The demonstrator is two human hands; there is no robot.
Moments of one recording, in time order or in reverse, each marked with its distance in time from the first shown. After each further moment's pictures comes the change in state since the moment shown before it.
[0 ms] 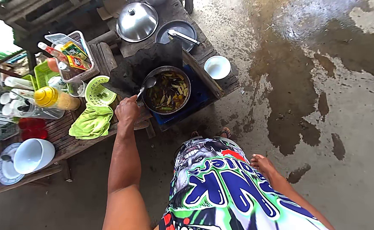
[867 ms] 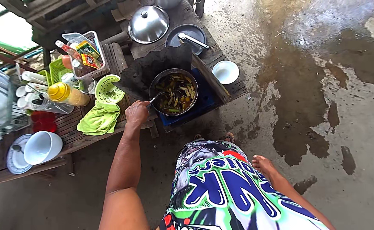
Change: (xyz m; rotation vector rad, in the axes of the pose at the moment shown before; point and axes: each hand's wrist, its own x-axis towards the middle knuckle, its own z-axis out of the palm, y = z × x) left_hand -0.010 -0.005 -0.003 0.086 -0.093 0.096; right_hand 0.008 -0.031 0.012 -0.040 -0.033 -0.029
